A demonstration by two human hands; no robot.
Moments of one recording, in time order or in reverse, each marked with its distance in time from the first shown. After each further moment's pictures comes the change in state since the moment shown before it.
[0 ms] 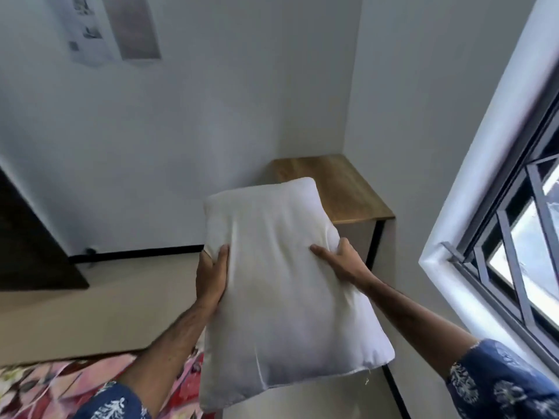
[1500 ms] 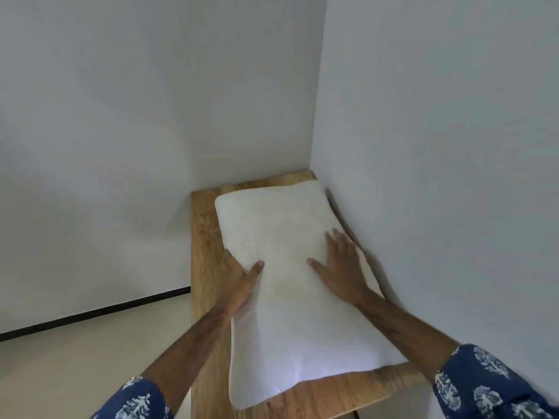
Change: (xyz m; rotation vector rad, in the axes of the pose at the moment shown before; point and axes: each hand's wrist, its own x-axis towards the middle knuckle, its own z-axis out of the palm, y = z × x) left_hand 0.549 0.050 0.591 0.045 -0.532 -0.059; right_hand 0.737 0.127 -0.125 -0.664 0.120 -0.029
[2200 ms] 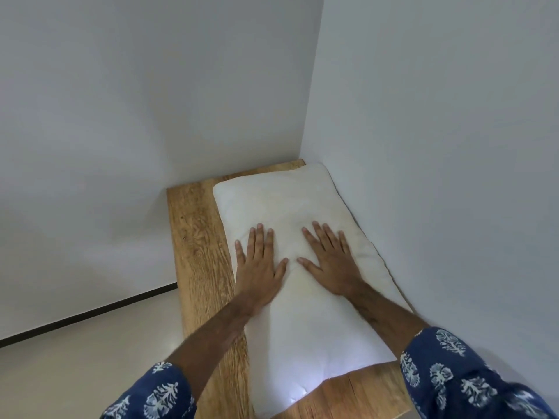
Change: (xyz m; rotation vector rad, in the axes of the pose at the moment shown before) left_hand 0.074 -0.009 0.037 1.007 -0.108 0.511; right_hand 0.054 -0.004 0.037 -0.251 -0.066 -0.120
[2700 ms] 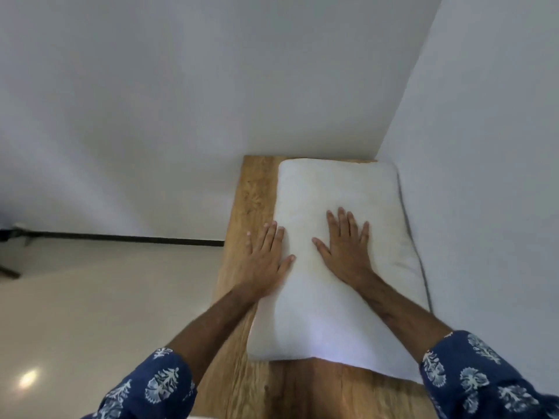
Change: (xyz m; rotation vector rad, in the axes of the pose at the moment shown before) left_hand -0.081 0.003 -0.031 -0.004 -0.007 -0.307; right_hand 0.018 -0.042 -0.017 0.032 -0.030 -0.178
